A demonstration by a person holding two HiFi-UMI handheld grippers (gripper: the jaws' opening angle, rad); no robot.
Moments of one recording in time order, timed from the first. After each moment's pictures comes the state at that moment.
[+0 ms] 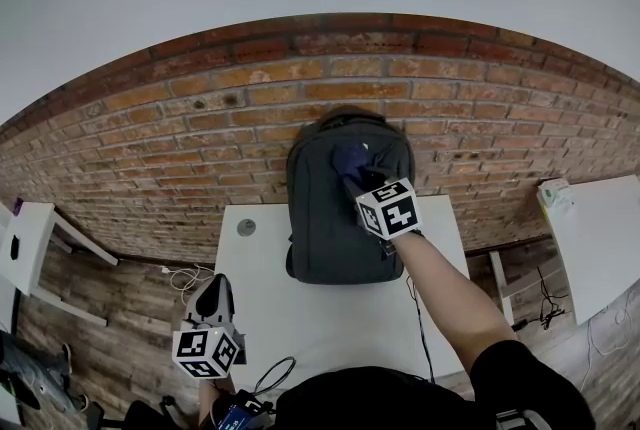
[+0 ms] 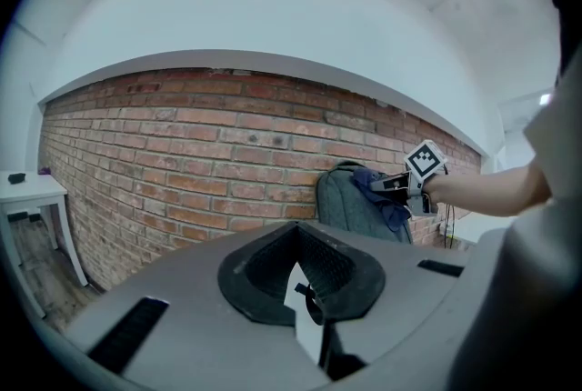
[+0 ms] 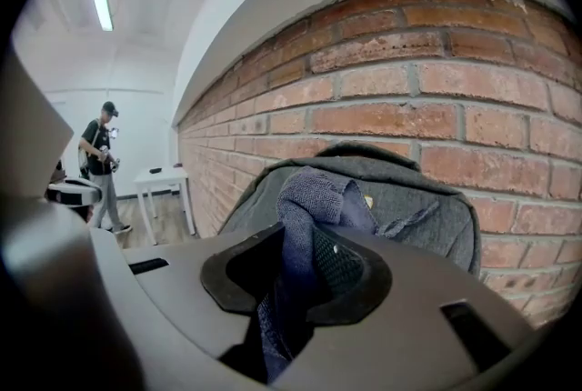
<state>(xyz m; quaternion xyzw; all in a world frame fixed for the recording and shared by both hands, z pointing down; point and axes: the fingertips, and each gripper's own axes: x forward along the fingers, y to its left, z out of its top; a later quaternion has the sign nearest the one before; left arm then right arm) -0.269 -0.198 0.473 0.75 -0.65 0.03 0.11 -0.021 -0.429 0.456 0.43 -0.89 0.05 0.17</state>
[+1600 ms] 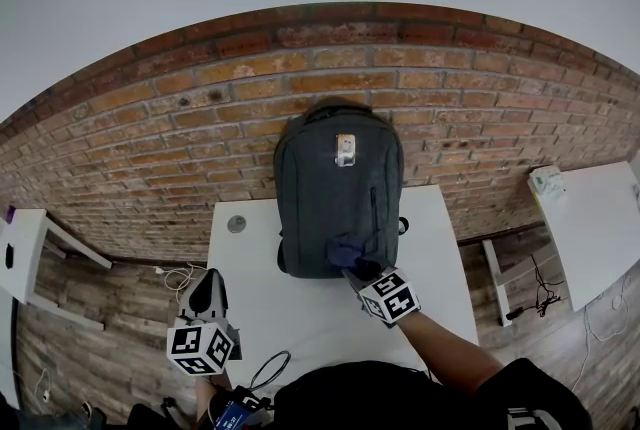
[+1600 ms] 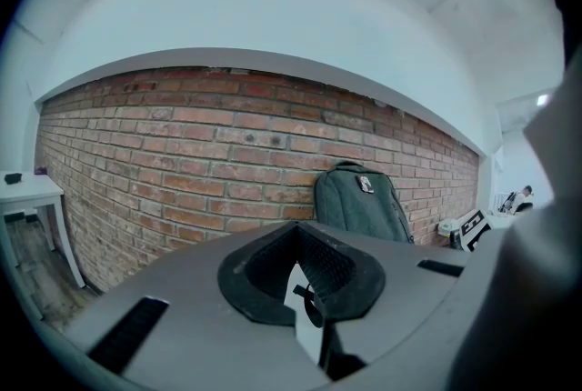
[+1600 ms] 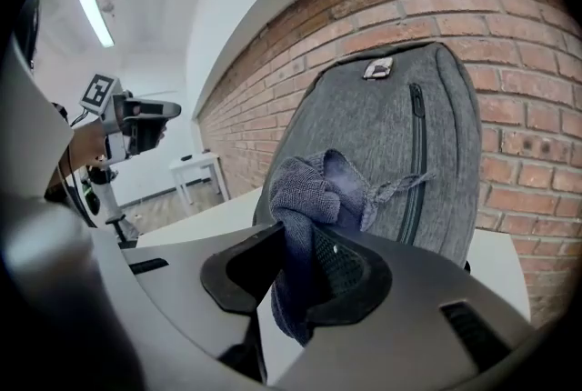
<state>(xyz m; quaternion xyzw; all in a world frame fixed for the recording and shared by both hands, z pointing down) -0.266 -0.204 0.472 0.75 -0.65 0.03 0.11 -0.007 -0.268 0.622 0.36 -0.90 0.13 0.21</state>
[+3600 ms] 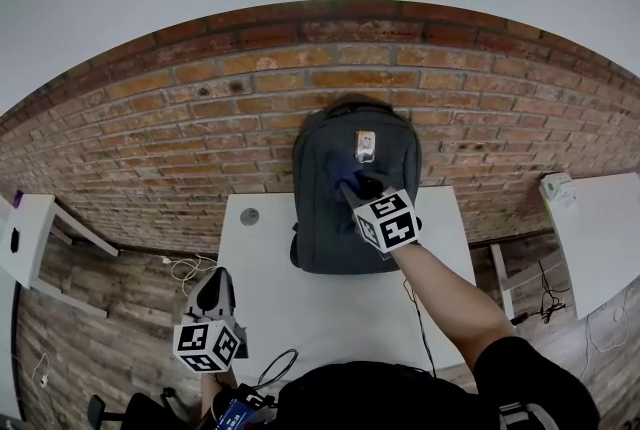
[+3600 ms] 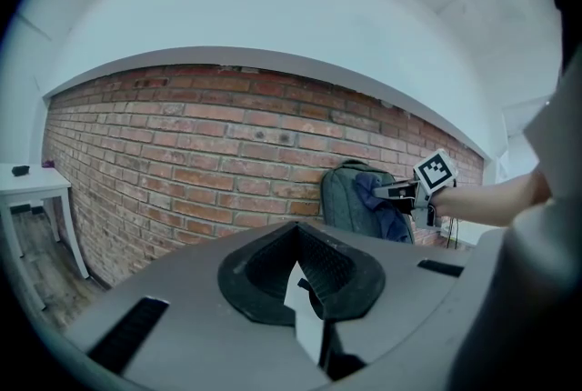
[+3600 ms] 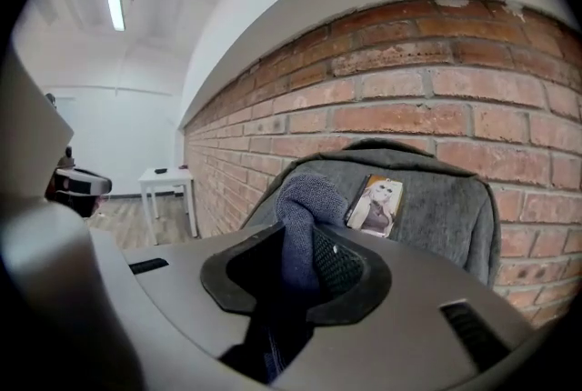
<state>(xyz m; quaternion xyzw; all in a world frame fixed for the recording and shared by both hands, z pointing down) -0.281 -0.191 0.482 0.75 -0.66 0.02 0.12 -0.044 -0.399 0.473 0.42 -0.89 0.02 0.15</state>
